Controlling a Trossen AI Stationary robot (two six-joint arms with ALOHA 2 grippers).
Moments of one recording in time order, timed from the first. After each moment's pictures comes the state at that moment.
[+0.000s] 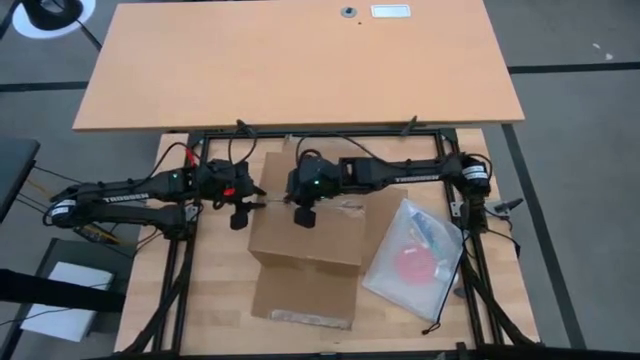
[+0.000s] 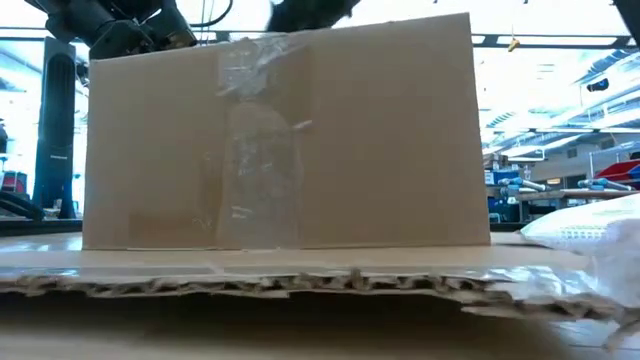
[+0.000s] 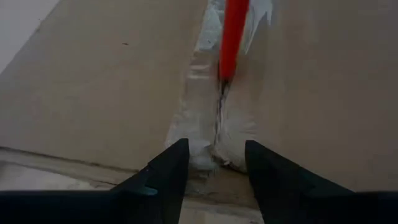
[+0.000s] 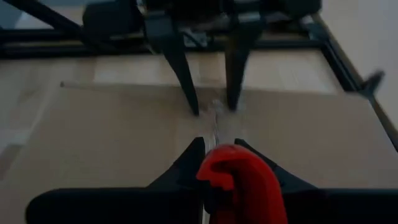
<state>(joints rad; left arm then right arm) 0.25 0.86 0.60 -0.45 0.08 0.18 -0.02 1.93 1.79 -0.51 0.11 0.02</state>
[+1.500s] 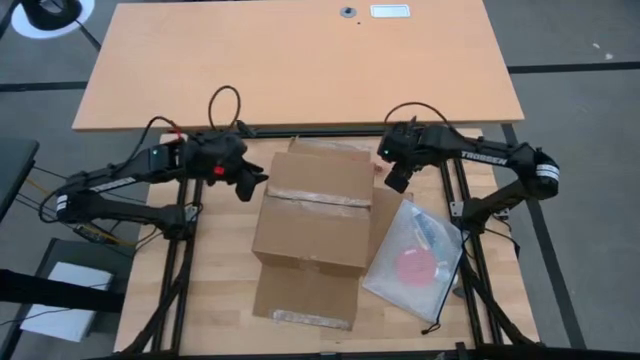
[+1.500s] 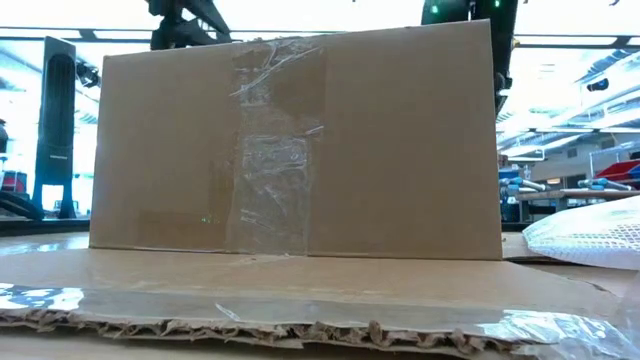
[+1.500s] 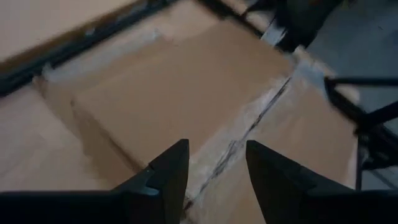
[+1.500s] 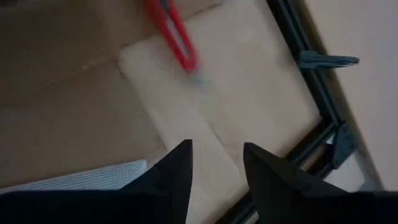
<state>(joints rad) 0.26 0.96 1.09 -0.72 -0.02 -0.49 -0.36 1.38 1.21 -1.23 0.38 0.19</state>
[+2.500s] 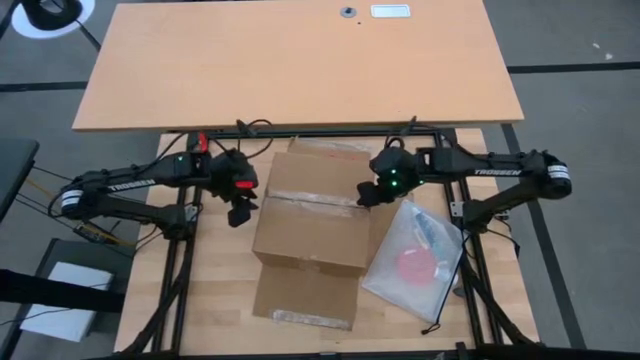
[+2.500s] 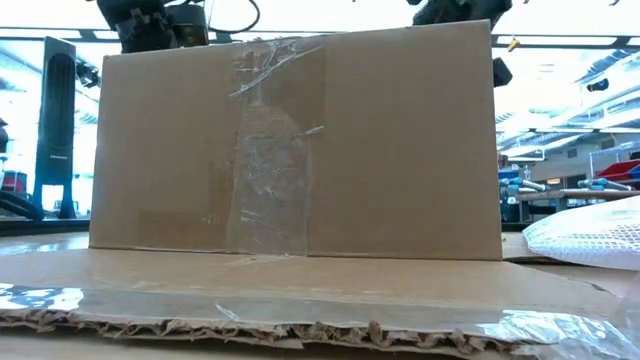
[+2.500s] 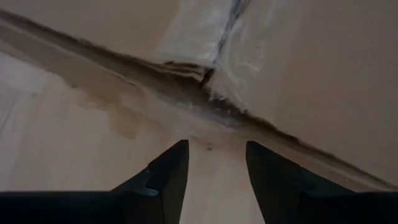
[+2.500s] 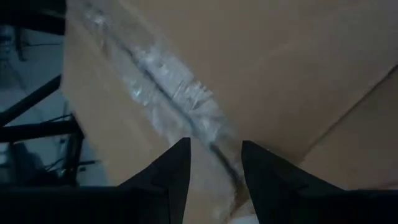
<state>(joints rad) 0.25 1.03 0.95 -0.92 0.14 -0.06 -0.11 1.27 1.12 -0.68 -0.16 1.09</state>
